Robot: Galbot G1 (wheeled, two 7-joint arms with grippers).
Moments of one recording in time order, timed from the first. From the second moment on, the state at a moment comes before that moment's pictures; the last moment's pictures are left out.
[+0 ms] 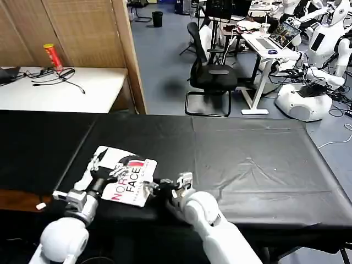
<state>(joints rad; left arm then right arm) 1.42 -1.11 -0.55 -2.13 -0.27 0.23 0.00 -0.95 1.44 0.00 1.73 0.66 -0.68 0.08</state>
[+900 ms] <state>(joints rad) 1.54 -1.15 -0.64 -2.11 -0.30 0.15 -0.04 -1.16 1.12 0.28 2.08 0.62 -0.74 0.12</state>
